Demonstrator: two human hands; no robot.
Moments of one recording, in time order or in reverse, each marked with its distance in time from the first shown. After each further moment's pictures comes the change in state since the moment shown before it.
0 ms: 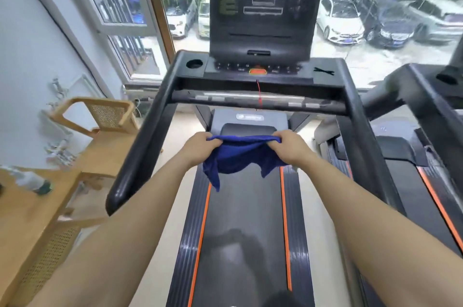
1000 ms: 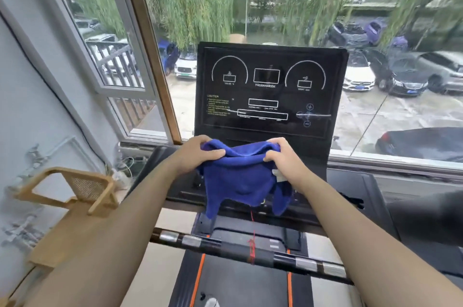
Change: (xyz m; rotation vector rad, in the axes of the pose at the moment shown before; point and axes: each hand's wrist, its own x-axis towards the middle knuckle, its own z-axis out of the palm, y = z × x) left_hand 0.394 0.195 -0.129 -0.162 0.058 0.186; right_hand 0.406 -0.083 -0.183 0.577 0.021 -0.117
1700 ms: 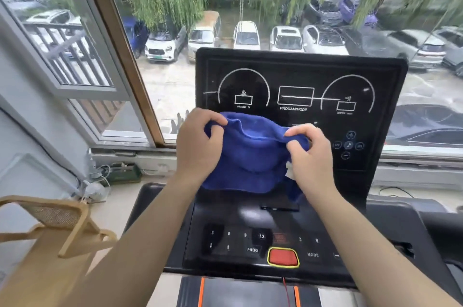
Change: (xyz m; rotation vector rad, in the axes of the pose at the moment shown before) left_hand 0.165 0.016 -0.060 0.028 0.557 0.441; right_hand 0.136 -0.069 0.051 -0.015 0.521 -0.249
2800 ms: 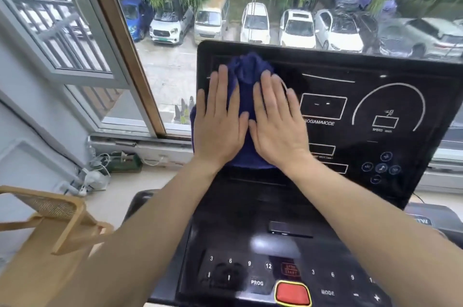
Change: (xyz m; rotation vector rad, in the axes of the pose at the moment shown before) left_hand 0.072 -0.087 0.090 0.747 0.028 0.425; right_hand 0.123 0.064 0.098 -1.183 -0.020 -0.922
